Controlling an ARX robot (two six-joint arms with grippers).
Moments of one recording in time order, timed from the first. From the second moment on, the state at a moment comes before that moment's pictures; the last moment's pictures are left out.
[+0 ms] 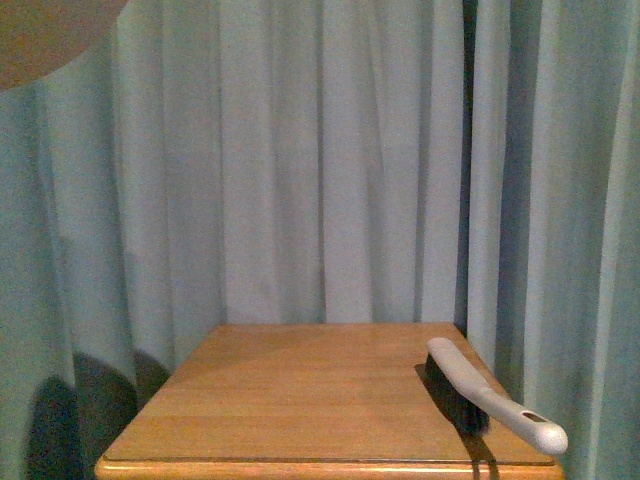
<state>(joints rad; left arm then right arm) -0.08 0.77 0.43 0.61 -0.03 0.20 0.00 0.00 0.02 0.00 0.00 0.00</state>
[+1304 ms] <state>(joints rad) -0.08 0.77 0.43 0.61 -0.03 0.20 0.36 1.78 1.29 -0.32 0.27 0.37</state>
